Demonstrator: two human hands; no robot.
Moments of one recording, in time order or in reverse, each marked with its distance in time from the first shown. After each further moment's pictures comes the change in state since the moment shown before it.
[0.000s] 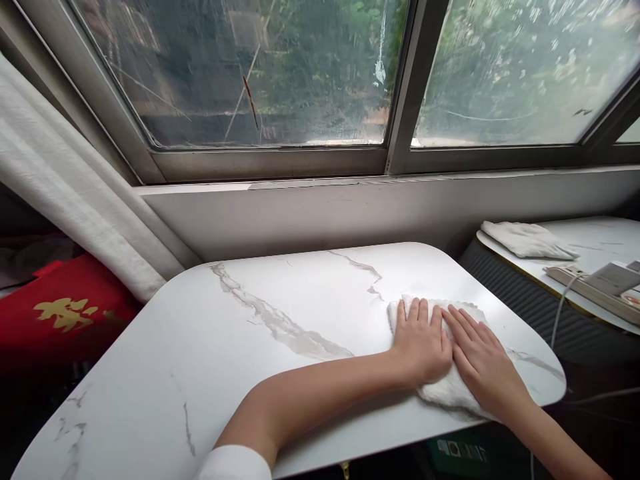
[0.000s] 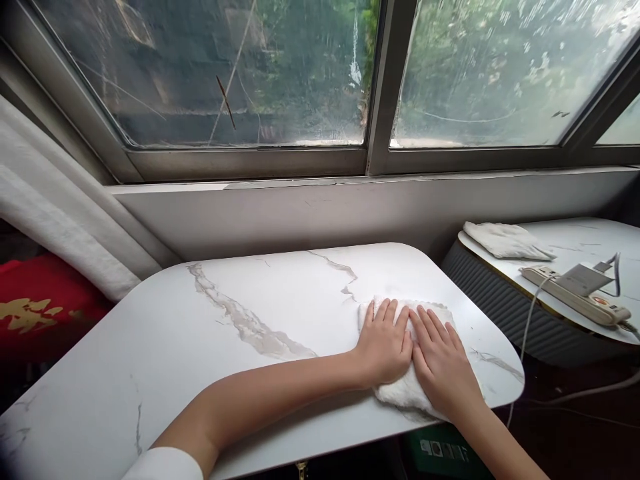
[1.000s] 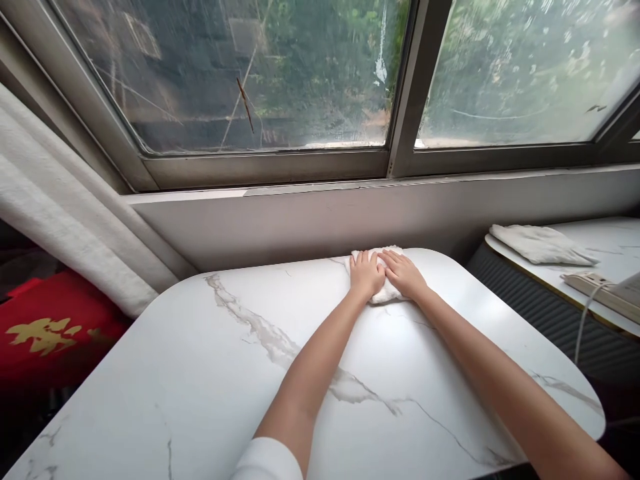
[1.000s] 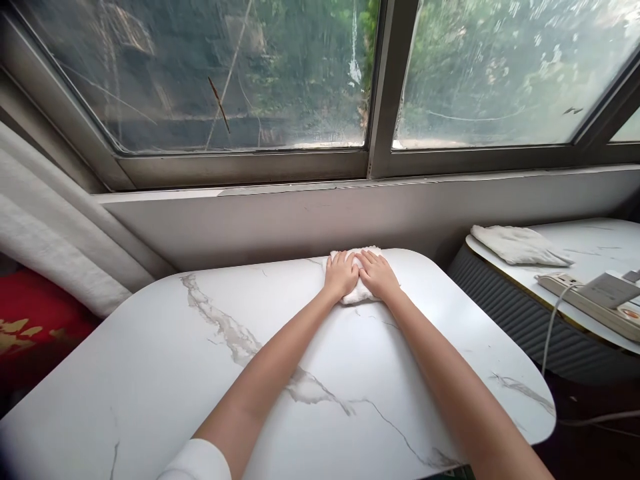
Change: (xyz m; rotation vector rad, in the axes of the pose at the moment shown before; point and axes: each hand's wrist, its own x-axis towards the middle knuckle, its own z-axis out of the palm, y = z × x) left_hand 0.107 -0.132 -0.040 0.131 0.214 -0.367; right_hand 0.213 -0.025 0.066 0.163 -0.179 -0.074
